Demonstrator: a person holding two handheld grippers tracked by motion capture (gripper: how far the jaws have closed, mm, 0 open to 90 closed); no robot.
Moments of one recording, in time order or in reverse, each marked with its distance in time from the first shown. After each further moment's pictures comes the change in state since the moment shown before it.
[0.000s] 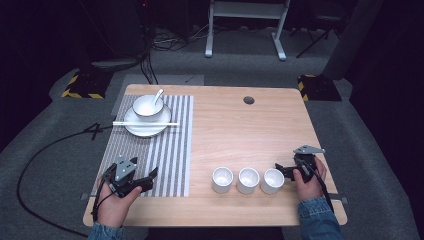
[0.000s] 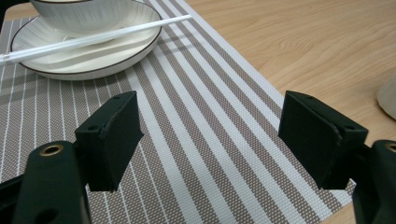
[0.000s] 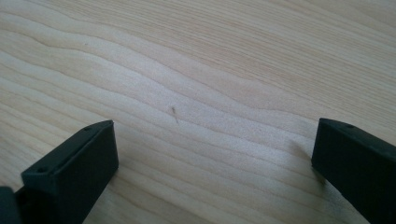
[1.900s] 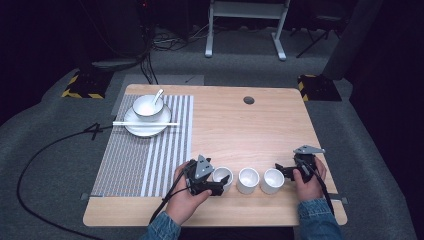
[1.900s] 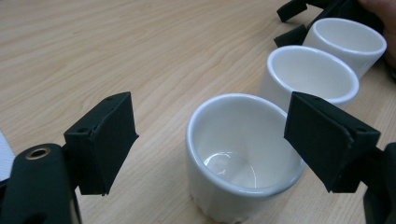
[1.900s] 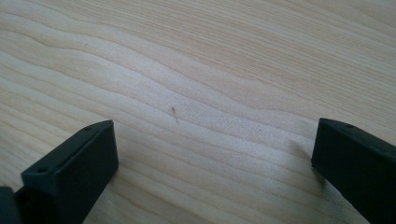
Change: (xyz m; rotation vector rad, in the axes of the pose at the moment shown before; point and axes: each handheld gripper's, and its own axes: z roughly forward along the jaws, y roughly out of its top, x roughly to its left) left arm -0.153 0.040 0.090 0.020 -0.335 0.163; right arm 0.000 0.000 0.000 0.000 0.000 0.000
